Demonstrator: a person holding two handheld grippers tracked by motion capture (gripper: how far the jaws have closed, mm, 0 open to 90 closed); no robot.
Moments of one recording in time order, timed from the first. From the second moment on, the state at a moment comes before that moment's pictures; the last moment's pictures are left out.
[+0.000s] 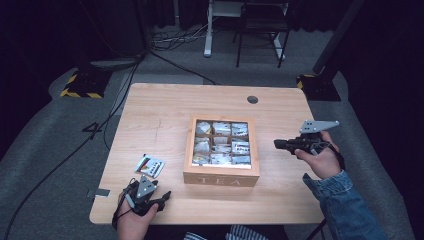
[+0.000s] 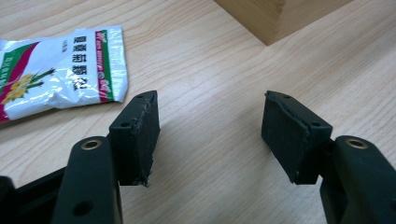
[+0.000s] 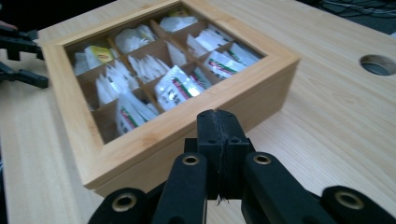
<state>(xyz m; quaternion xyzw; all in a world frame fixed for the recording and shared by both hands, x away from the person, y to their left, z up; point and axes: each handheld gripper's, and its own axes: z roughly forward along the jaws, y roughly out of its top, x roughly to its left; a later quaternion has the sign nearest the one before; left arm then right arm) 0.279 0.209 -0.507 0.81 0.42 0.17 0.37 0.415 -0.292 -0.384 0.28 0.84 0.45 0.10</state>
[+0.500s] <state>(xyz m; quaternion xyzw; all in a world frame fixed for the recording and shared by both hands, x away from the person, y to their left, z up) 0.281 0.212 -0.507 0.81 0.43 0.18 0.36 0.431 -0.327 -0.407 0.34 0.82 0.45 0.14</state>
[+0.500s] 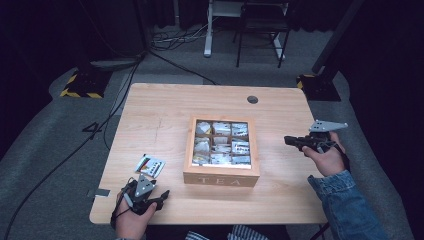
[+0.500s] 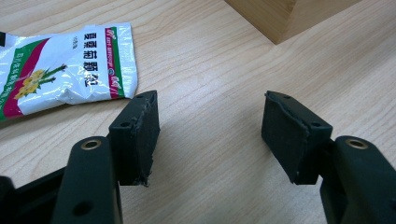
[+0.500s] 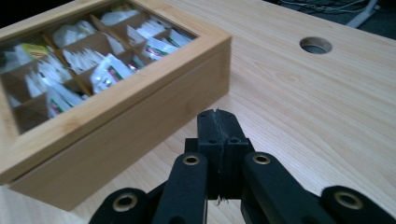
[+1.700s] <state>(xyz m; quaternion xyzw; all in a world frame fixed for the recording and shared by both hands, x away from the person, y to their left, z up) 0.281 0.212 -0.507 0.81 0.43 0.18 0.36 0.458 -0.343 -0.490 0.35 0.83 0.40 0.14</state>
